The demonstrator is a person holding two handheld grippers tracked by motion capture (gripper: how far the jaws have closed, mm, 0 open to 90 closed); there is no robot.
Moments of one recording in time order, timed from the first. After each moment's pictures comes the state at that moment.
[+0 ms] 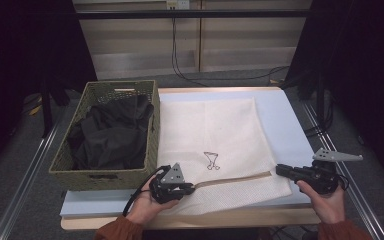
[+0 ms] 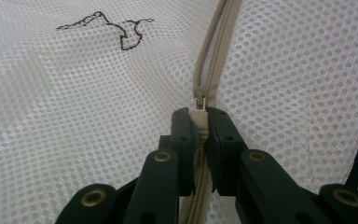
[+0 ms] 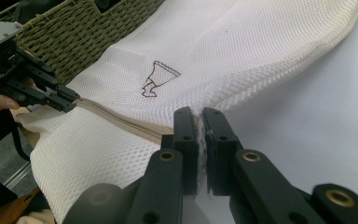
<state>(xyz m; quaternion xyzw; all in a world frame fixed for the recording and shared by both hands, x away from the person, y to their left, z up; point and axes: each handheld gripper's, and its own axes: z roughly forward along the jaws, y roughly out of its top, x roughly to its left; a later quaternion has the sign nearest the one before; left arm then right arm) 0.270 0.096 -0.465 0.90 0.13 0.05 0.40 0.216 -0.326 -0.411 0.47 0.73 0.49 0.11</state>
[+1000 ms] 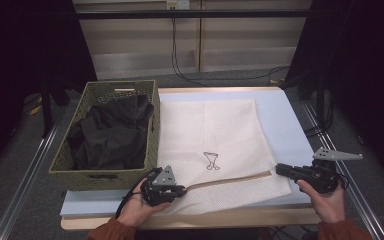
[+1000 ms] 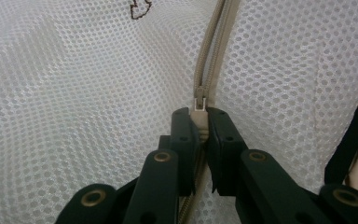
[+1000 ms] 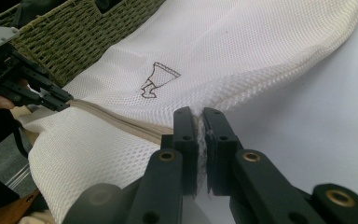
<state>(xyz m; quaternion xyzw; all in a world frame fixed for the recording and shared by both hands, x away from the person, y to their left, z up) 0.266 0.116 -0.464 0.91 0.15 0.04 0.38 0.217 -0.327 -0.411 0.47 0.73 0.49 0.11</state>
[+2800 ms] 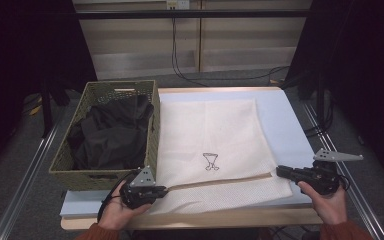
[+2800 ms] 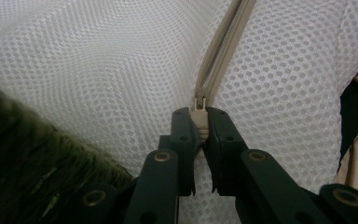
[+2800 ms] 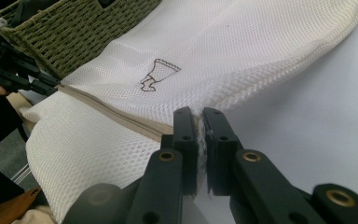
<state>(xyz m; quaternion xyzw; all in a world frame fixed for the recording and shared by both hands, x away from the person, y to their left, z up) 0.260 0.166 -0.459 0.90 0.19 0.06 0.38 0.215 -0.328 -0.412 0.47 0.73 0.48 0.09</state>
